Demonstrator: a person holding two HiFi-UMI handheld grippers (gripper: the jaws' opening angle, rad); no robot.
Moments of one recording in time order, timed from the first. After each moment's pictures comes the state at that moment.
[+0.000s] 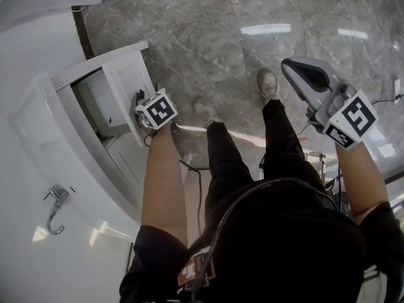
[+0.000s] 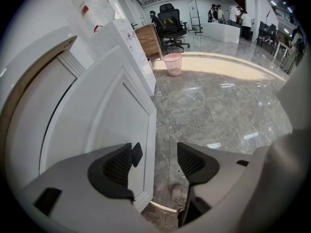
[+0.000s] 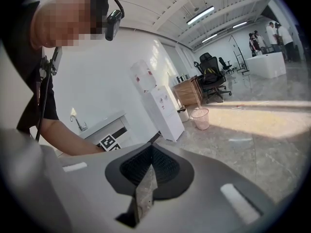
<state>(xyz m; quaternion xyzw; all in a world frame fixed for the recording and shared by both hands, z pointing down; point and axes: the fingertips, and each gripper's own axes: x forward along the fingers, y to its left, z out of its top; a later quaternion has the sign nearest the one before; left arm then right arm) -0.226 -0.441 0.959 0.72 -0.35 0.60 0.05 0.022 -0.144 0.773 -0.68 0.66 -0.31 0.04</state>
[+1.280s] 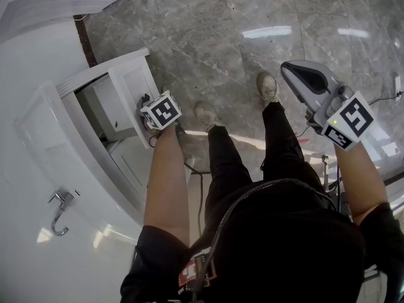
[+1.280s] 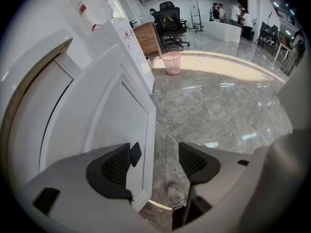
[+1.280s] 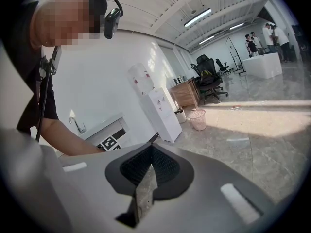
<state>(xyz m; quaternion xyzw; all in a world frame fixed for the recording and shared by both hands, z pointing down) -0.212 -0.422 0.957 0.71 -0.35 0.60 0.06 0.032 -0.123 0.764 -0.69 0.65 -0.31 0.05</state>
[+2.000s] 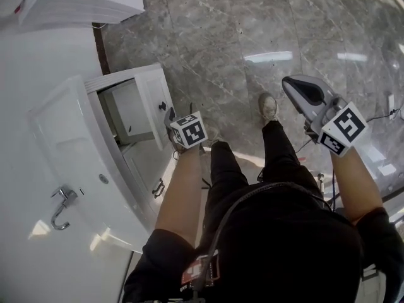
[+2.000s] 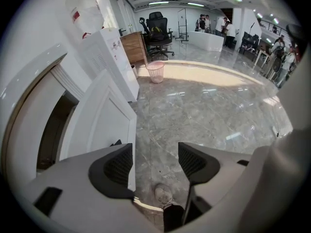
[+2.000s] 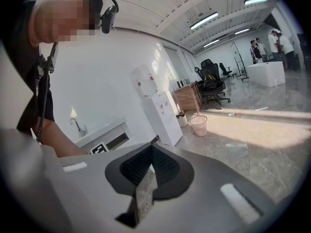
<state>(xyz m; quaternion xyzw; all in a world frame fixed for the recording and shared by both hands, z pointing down) -0.194 -0.365 0.913 0.77 -0.27 0.58 0.07 0.032 -0.144 0.700 -0.70 0.65 -0.29 0.03</state>
